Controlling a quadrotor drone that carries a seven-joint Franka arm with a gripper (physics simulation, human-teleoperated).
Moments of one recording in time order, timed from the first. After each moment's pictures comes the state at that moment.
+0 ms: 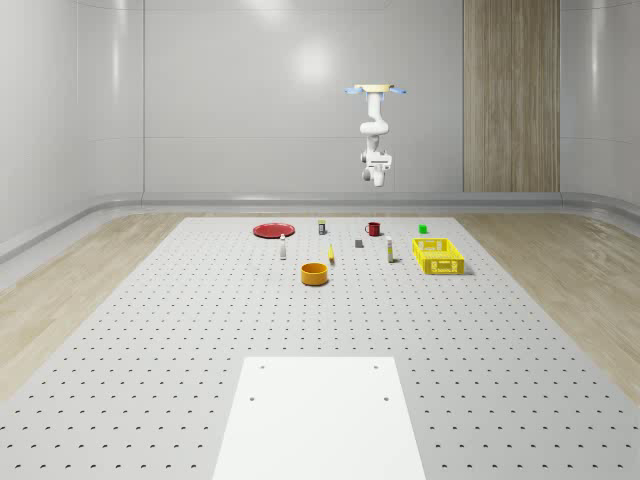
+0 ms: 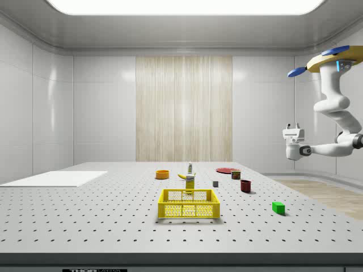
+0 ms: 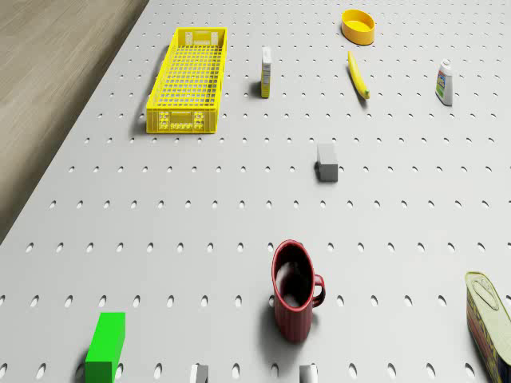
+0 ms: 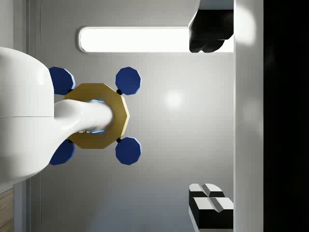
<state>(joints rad) 0.00 -0.79 0.00 -2.34 0.00 1.55 0.79</state>
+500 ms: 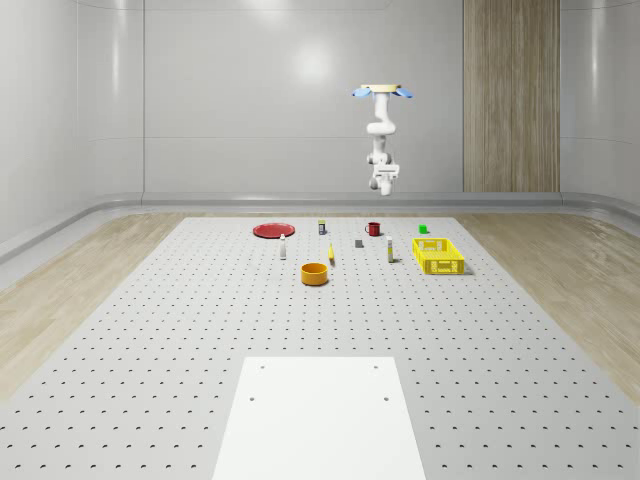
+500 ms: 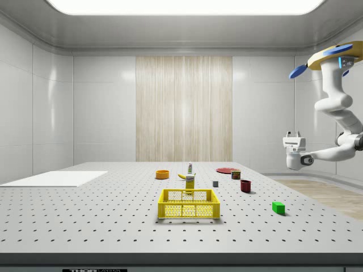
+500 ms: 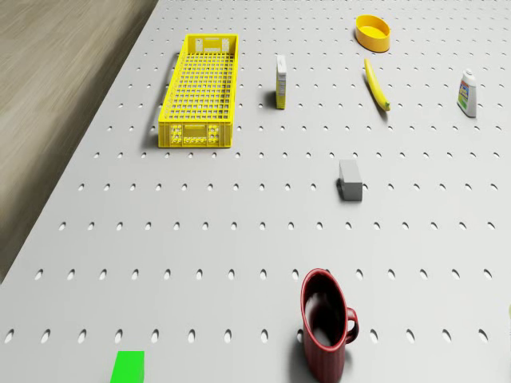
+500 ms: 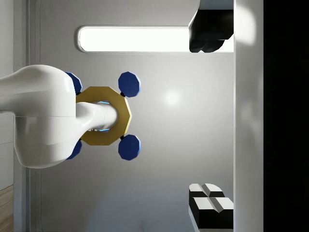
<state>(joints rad) 0.00 -0.73 0.00 -2.13 0.00 1.41 0.78</state>
